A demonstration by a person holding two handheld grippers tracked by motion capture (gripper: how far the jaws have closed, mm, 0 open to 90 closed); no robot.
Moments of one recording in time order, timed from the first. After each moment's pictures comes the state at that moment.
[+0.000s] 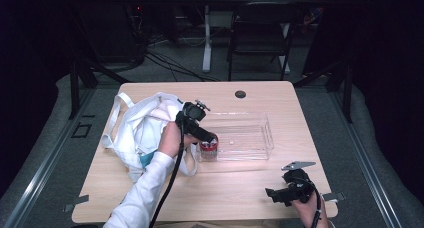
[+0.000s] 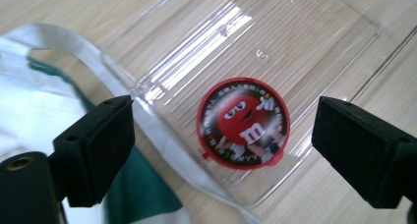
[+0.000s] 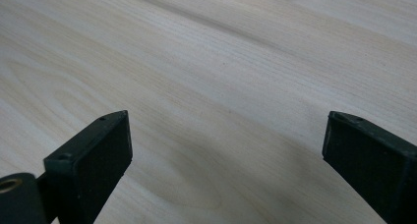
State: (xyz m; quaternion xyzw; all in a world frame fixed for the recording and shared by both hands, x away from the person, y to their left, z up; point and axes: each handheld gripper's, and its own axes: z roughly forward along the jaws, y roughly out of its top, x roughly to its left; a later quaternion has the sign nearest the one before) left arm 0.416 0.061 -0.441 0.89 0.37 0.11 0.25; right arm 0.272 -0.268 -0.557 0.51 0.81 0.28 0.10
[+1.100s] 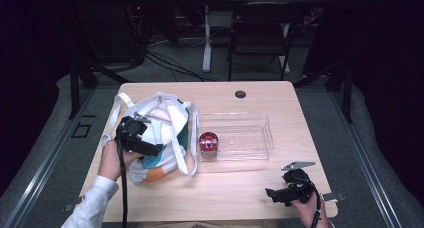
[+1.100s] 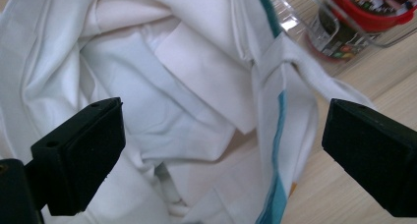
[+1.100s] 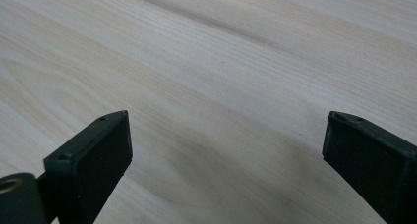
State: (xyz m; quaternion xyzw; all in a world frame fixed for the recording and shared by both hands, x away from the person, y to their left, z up) left arm 0.358 0.208 -0.450 0.84 0.45 0.17 0.24; right arm 0.272 -0.268 -0.557 0.51 0.81 0.28 0.10
